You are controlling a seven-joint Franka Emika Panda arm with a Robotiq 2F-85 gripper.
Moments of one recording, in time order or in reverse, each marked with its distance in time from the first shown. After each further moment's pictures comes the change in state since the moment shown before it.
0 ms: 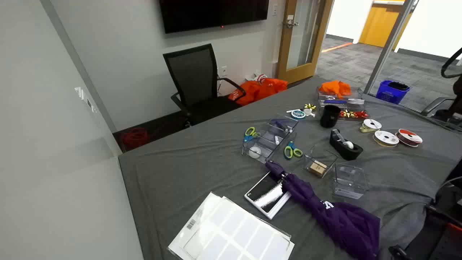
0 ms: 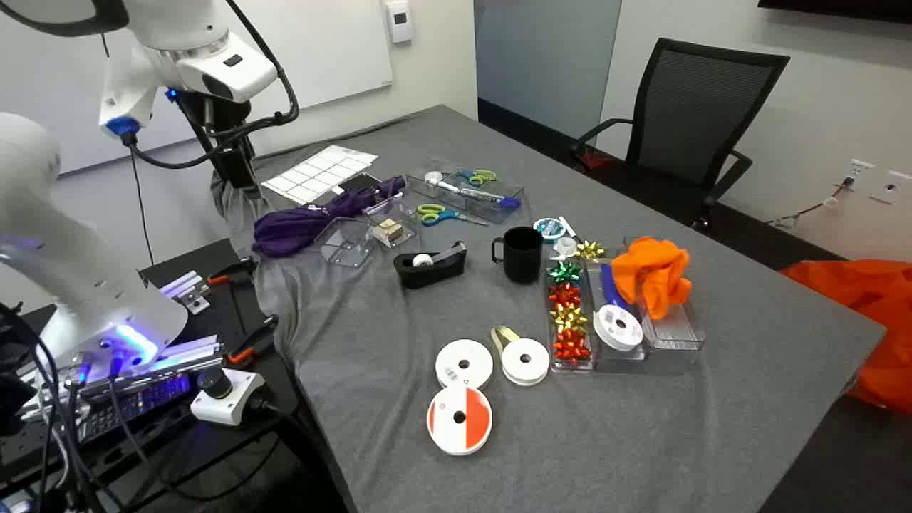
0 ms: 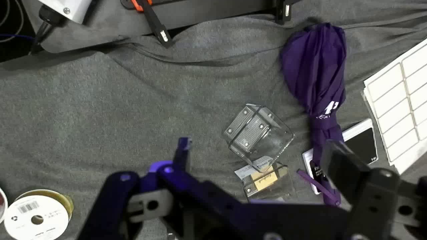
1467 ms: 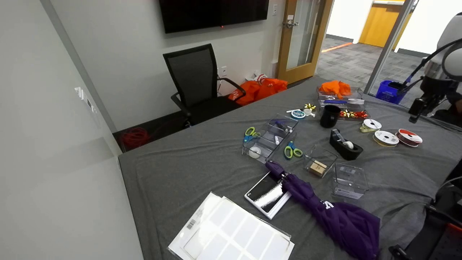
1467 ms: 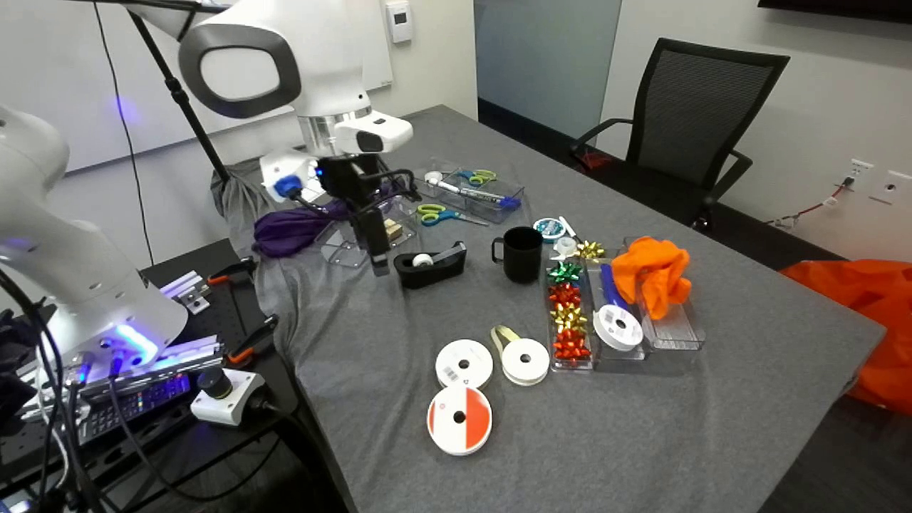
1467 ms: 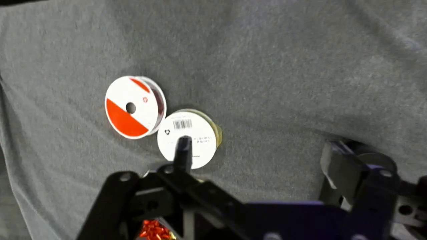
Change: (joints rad) arm -0.127 0.648 0.036 0.251 -0.350 0.495 -0.055
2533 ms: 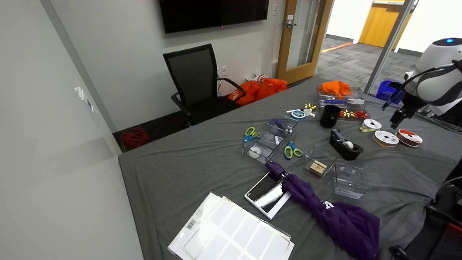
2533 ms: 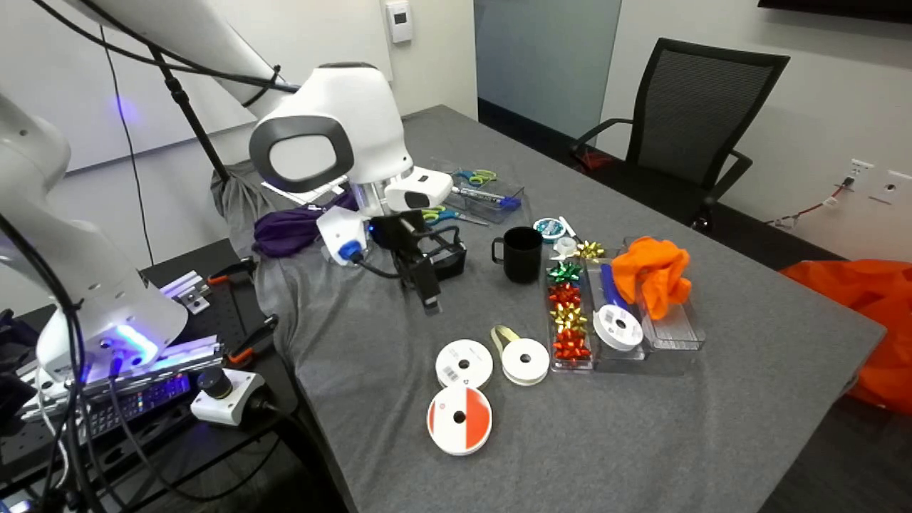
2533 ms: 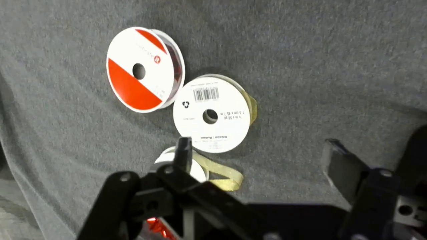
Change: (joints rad) arm -0.020 0.298 -0.030 0.077 0.004 0.327 0.013
